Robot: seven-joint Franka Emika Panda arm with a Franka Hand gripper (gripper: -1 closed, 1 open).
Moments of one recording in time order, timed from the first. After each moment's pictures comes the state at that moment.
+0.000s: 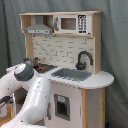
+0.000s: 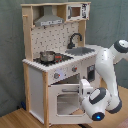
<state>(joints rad) 0.38 1.04 1.19 -1.98 -2.02 0.65 1.71</state>
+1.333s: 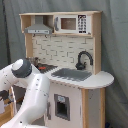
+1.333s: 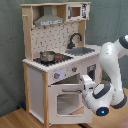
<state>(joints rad) 0.38 0.92 1.23 -2.01 -1.89 0.69 1.61</state>
